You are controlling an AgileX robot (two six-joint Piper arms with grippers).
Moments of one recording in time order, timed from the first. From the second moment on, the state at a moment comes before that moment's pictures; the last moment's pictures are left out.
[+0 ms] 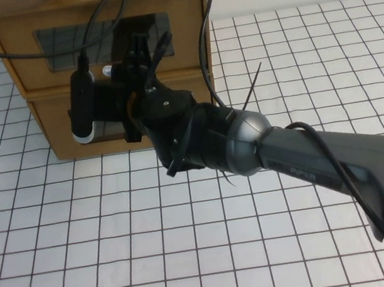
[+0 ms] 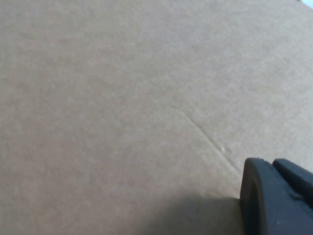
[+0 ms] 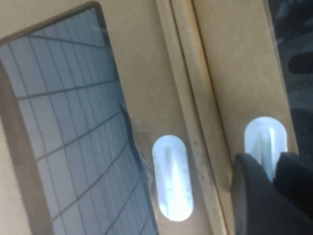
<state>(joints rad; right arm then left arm) 0.88 2.25 -1.91 -1.50 0.45 0.50 -0.08 1.98 -2.08 -0.74 0.95 0.70</state>
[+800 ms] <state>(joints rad) 0.92 2.12 -1.76 -1.37 0.51 0.28 -0.08 1.98 -2.08 -0.77 1.00 0.70</state>
